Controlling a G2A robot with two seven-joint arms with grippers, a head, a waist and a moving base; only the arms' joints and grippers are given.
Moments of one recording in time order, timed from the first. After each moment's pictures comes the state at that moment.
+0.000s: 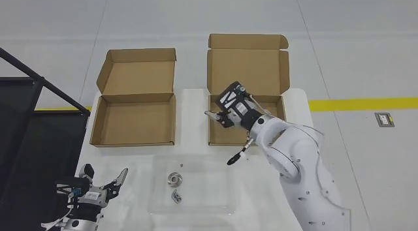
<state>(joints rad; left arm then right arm) 1.81 -1.15 -1.73 -1.91 1.20 -0.07 0.14 -0.84 -1.50 1.22 -1.75 -1.42 -0.45 0.62</state>
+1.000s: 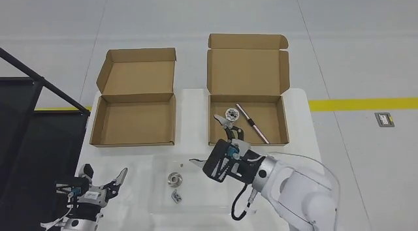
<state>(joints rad) 1.77 -1.16 -1.72 -1.89 1.22 -0.02 0.12 -1.12 -1.45 1.19 -2.10 -1.54 -0.66 0.51</state>
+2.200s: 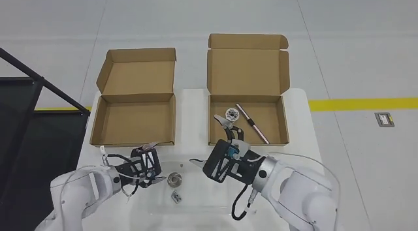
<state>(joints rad) 1.28 -1.07 -1.56 -1.87 1.83 -1.00 -0.13 -1.12 -1.45 1.19 -2.10 -1.53 -0.66 0.51</state>
